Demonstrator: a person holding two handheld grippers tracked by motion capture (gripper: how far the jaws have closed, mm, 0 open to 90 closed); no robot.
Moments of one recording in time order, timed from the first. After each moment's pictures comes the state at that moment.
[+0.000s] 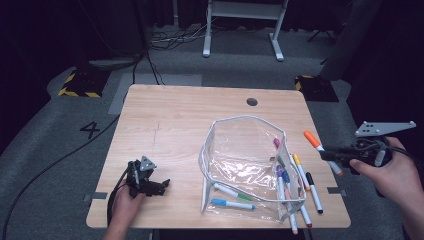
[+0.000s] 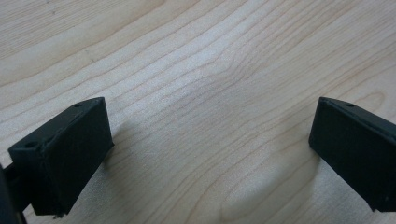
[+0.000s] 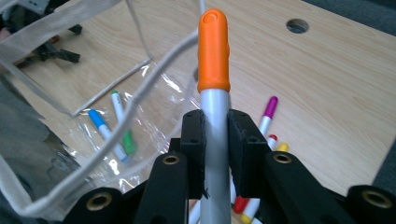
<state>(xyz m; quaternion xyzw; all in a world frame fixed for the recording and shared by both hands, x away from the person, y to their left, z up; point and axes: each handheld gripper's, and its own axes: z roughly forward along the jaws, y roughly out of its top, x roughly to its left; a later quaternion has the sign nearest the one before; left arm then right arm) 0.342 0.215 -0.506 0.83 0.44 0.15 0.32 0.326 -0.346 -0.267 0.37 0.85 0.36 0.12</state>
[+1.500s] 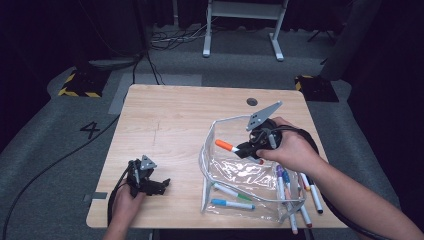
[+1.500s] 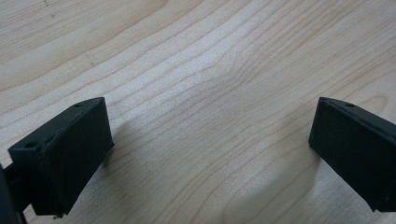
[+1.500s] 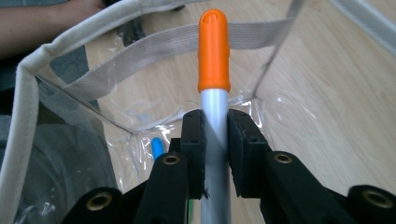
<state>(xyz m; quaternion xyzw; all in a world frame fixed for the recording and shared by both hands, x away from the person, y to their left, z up) 0.345 0.214 -0.505 0.83 0.44 0.15 0.32 0.383 -0.148 -0.295 0.16 0.94 0.31 0.02</state>
